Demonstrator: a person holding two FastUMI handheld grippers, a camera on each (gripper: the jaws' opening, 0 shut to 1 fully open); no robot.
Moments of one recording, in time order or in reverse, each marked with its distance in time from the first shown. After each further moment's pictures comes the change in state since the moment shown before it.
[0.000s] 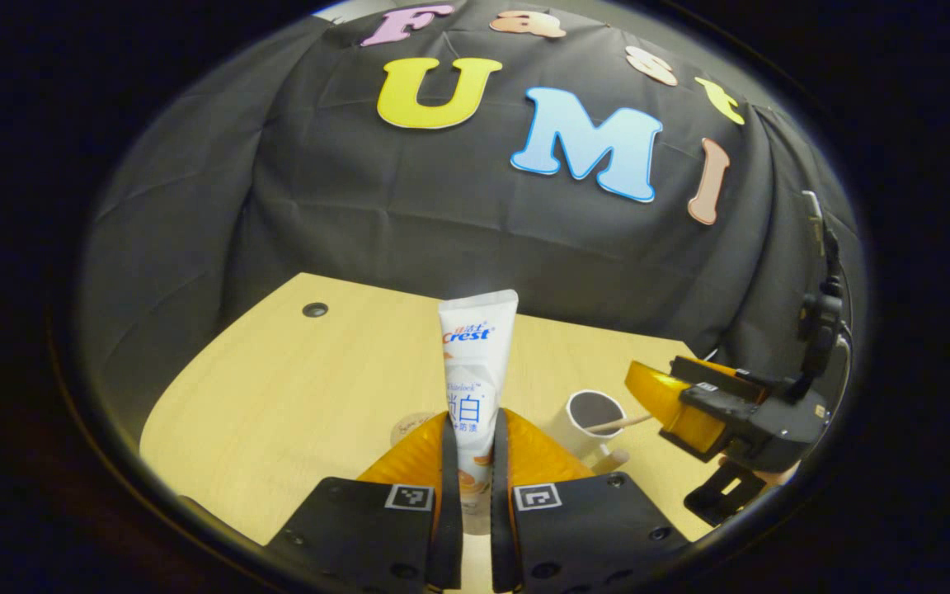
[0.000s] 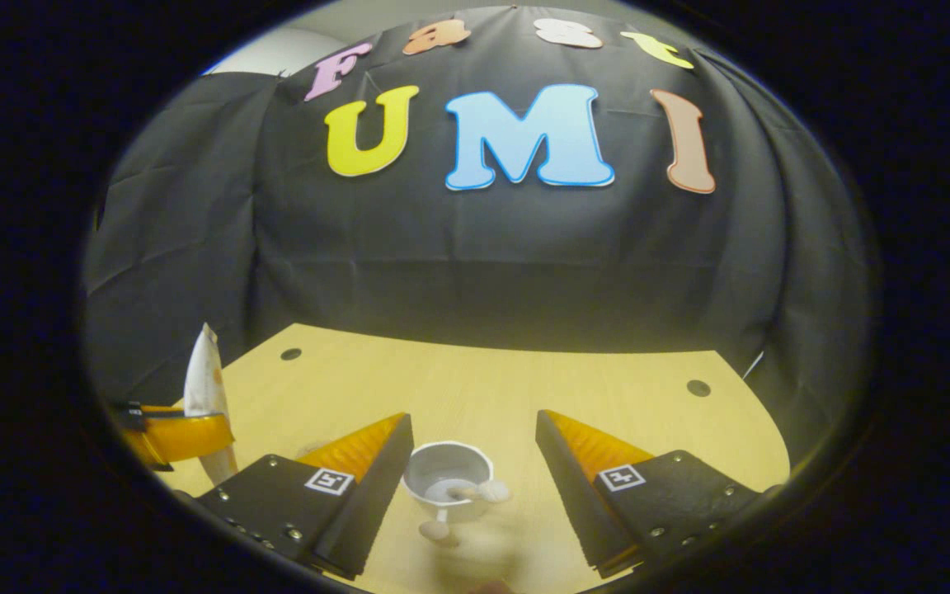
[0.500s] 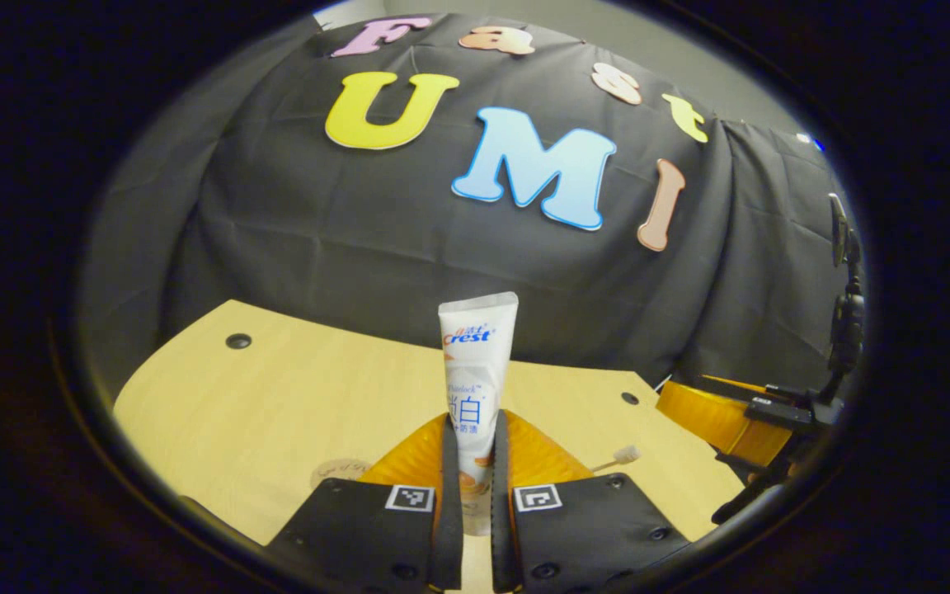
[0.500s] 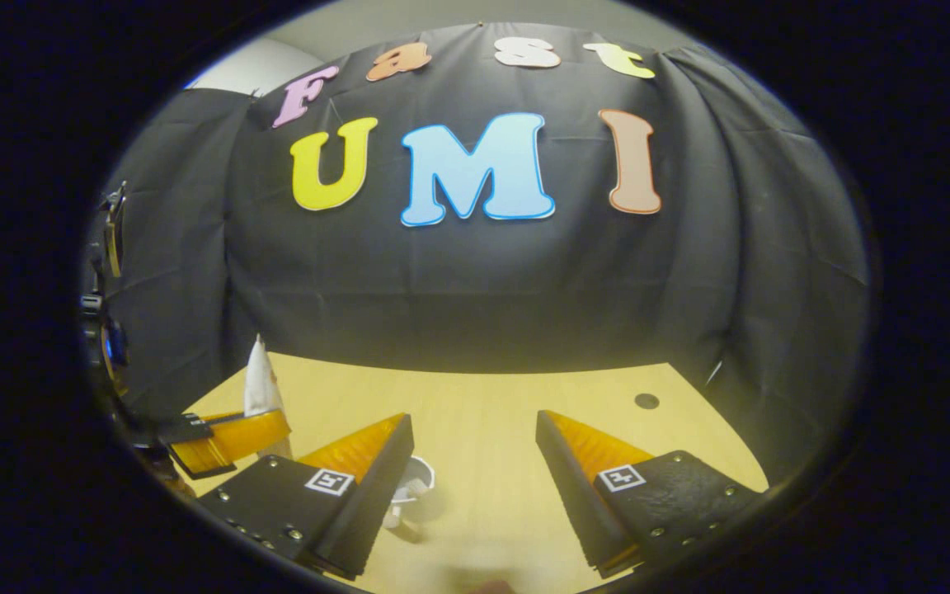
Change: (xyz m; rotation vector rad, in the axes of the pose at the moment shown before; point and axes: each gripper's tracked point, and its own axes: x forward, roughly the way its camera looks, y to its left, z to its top) left arm 0.052 -0.077 0.032 0.011 -0.143 -0.223; right arm -0.041 -0.048 0.026 0.027 -0.054 -0.102
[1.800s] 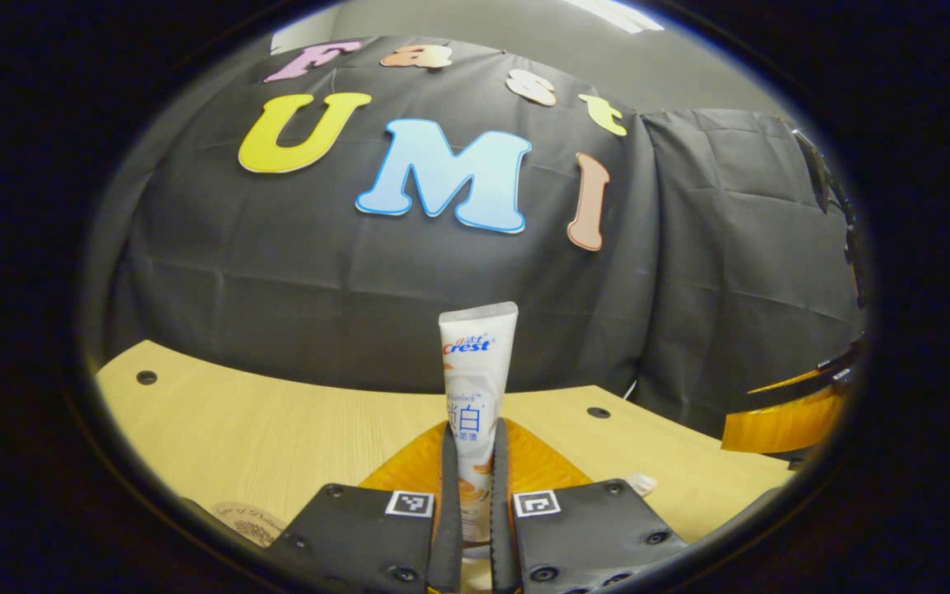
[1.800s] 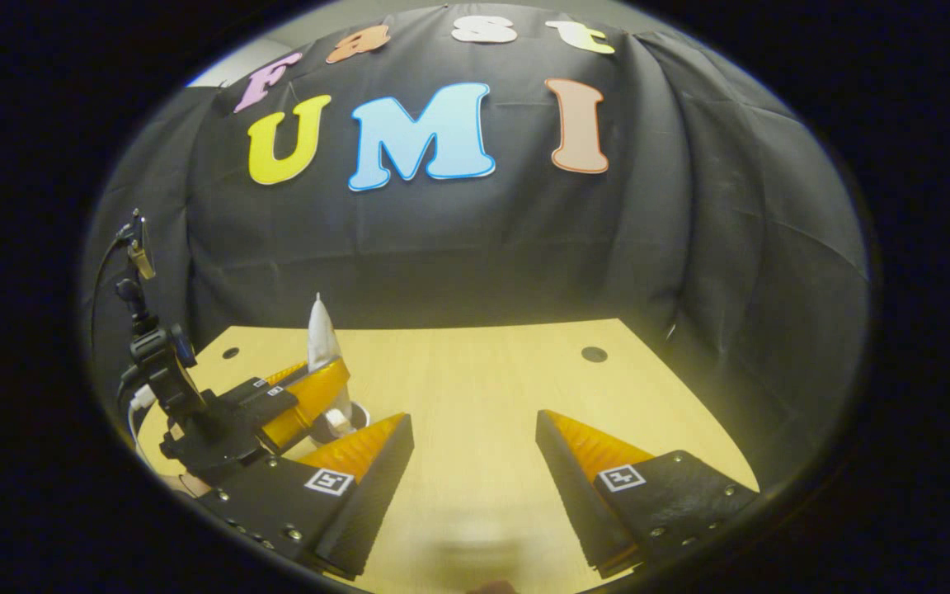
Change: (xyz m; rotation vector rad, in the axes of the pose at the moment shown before) left arm 0.098 -0.061 -0.042 0.142 -0.158 -0.186; right arm -0.023 -0.052 -0.052 0.035 0.137 -0.108
